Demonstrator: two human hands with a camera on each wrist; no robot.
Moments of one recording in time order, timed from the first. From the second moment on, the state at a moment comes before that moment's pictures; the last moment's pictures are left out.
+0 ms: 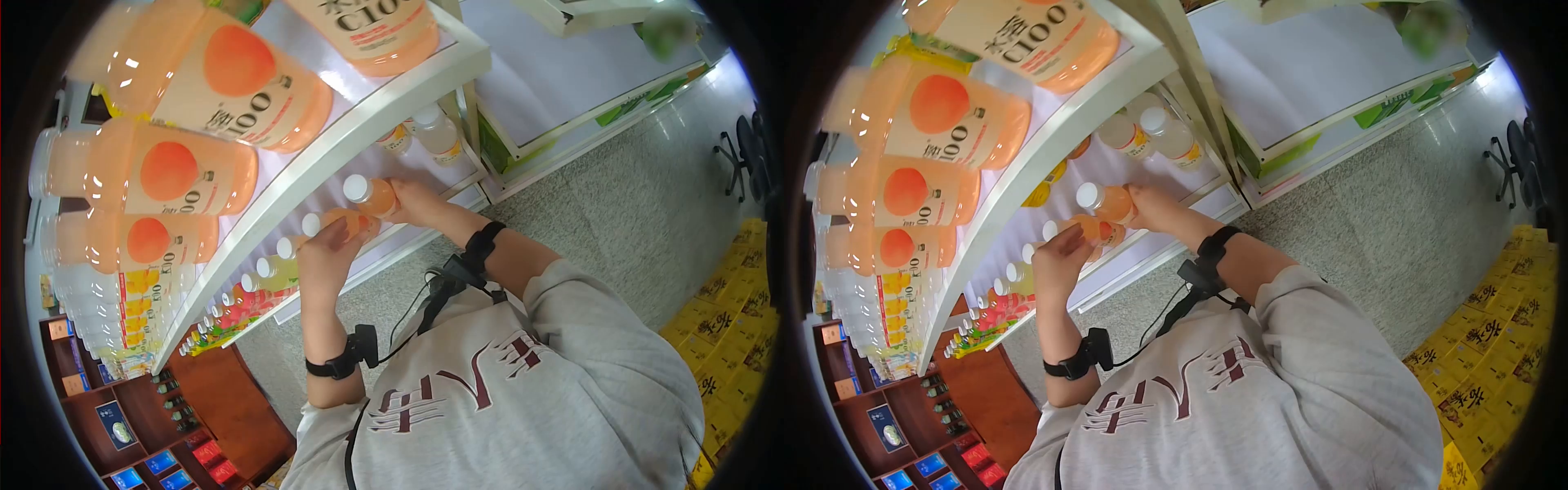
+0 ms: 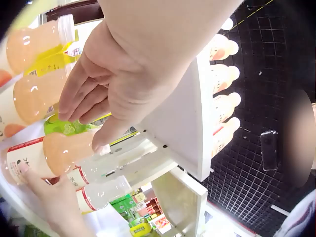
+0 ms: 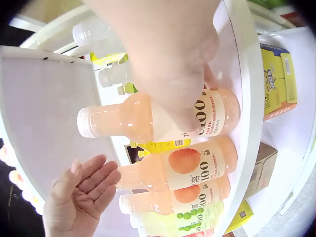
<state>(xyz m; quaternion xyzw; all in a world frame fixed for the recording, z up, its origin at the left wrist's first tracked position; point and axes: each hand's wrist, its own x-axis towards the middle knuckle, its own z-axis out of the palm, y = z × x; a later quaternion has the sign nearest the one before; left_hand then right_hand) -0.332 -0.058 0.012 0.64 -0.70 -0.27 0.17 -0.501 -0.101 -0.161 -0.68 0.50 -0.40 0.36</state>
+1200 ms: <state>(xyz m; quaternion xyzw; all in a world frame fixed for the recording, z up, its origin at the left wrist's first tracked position) -0.326 -0.248 0.035 0.43 -0.82 -0.24 0.31 -0.558 -0.088 -0.111 -0.57 0.55 -0.50 0.36</state>
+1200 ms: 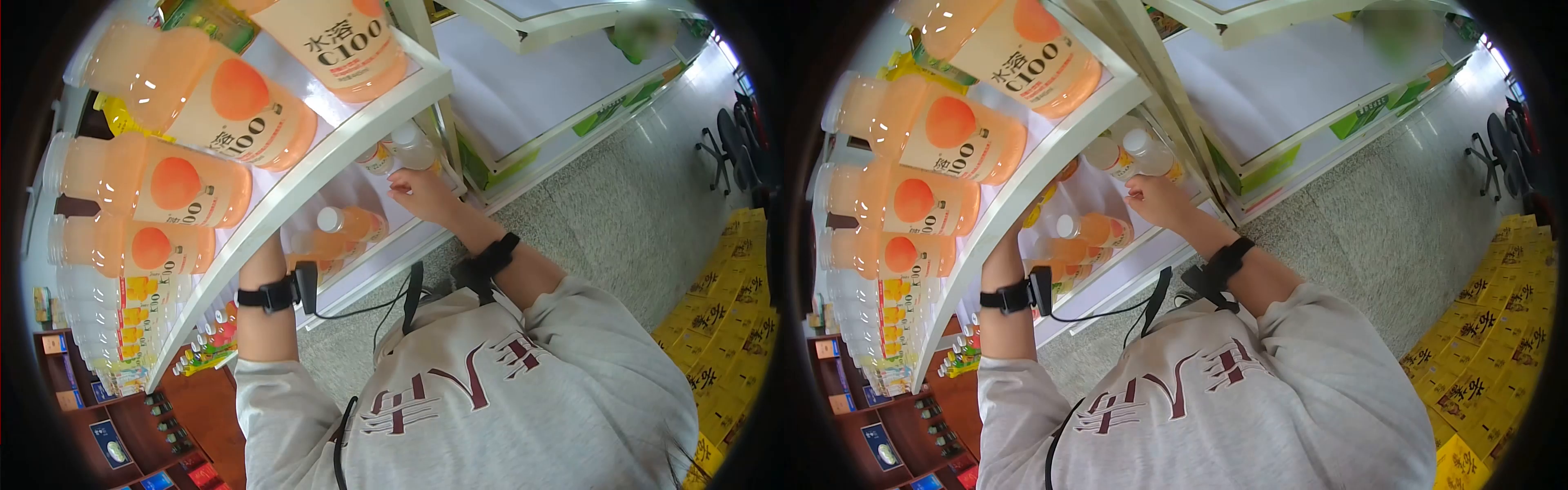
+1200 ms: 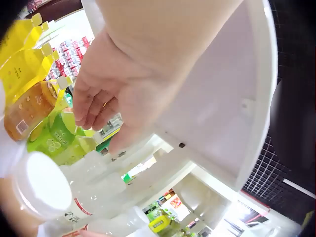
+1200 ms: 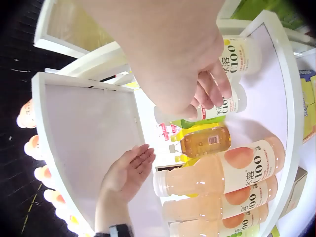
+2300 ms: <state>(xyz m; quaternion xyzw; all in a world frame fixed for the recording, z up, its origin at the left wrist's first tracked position) -0.374 -0.221 0.032 0.33 -0.85 -0.37 0.16 -0.611 -0.103 -0.120 -0.54 0.60 -0.51 0.29</state>
